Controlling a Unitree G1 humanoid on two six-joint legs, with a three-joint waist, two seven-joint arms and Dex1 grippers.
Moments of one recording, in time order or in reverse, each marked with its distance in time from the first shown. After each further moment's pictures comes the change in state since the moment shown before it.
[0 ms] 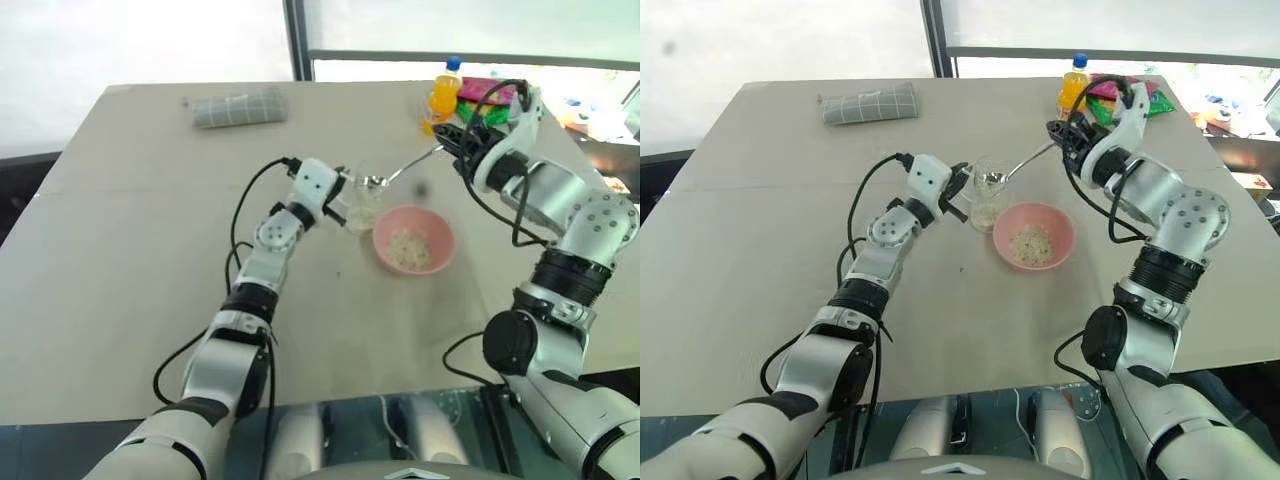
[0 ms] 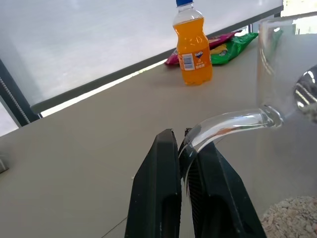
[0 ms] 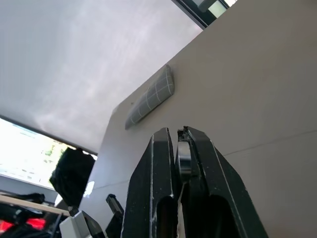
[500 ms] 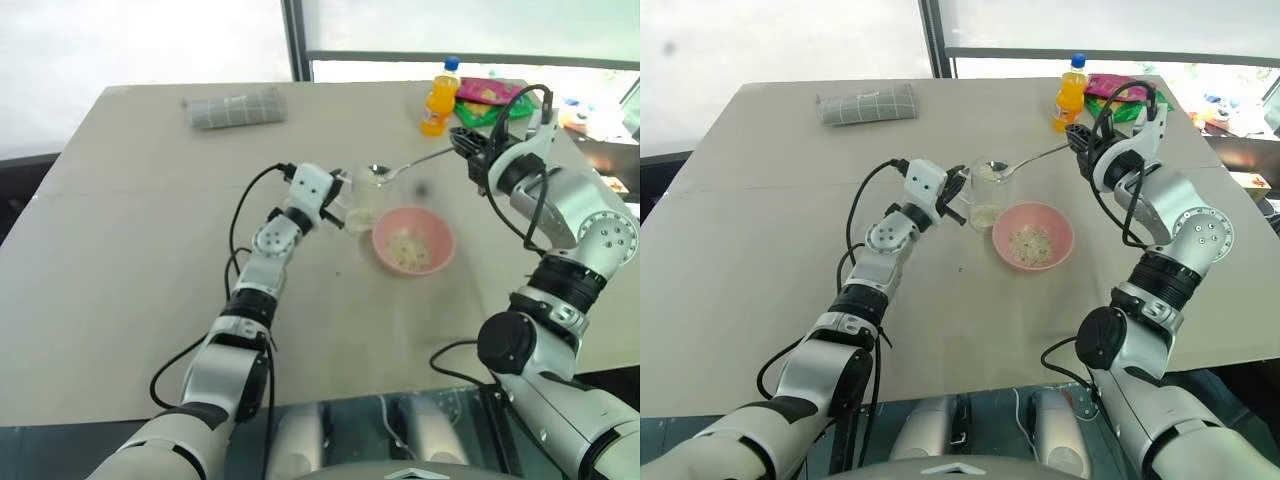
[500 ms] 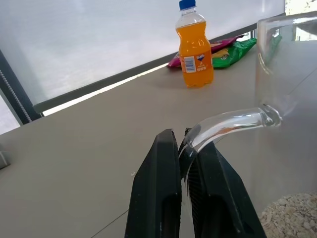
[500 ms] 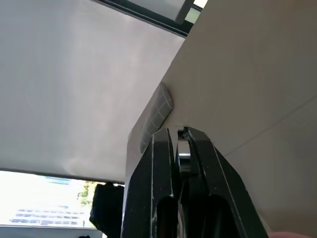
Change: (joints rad) left arm 0.021 -0.001 0.008 0.000 -0.007 -0.027 0.000; right arm 0.017 0.019 -0.073 0.056 0.331 -0.113 -0.336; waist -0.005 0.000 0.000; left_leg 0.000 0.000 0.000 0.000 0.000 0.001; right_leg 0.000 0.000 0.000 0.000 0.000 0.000
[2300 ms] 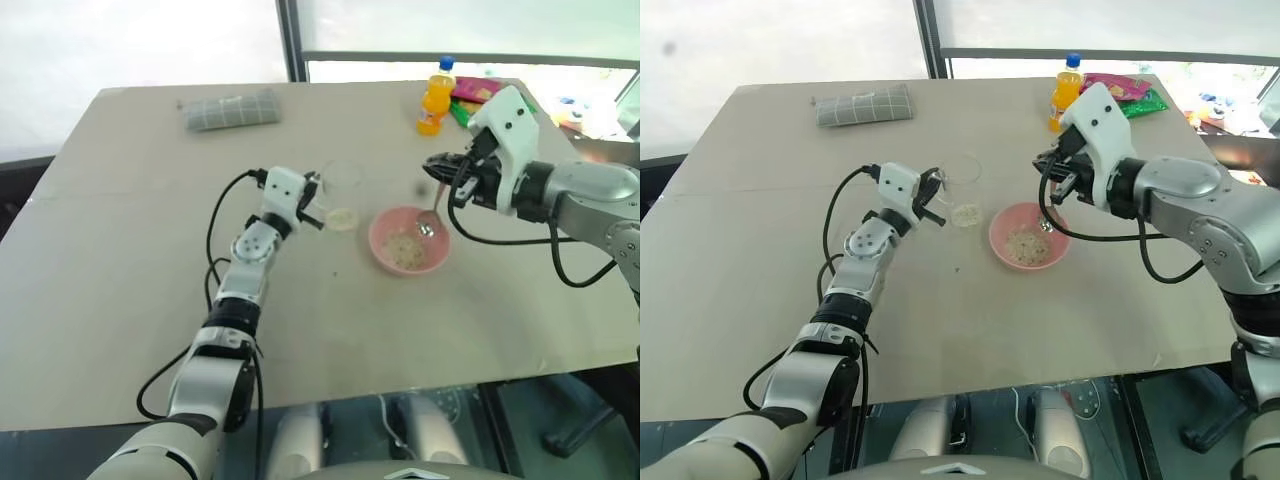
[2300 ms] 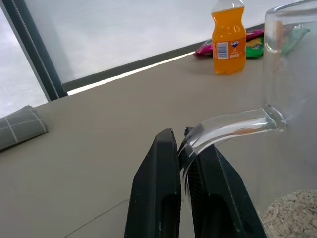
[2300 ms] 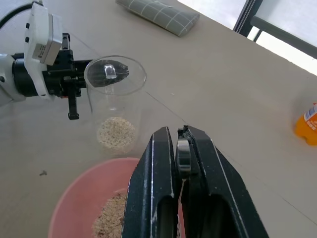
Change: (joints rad) left arm 0.069 0.055 0.050 -0.073 -0.043 0.058 0.031; right arm 0.136 -0.755 0.902 -0.459 -0.496 -0.204 0.882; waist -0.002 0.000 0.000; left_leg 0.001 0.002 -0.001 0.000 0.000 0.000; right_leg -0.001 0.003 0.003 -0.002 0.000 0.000
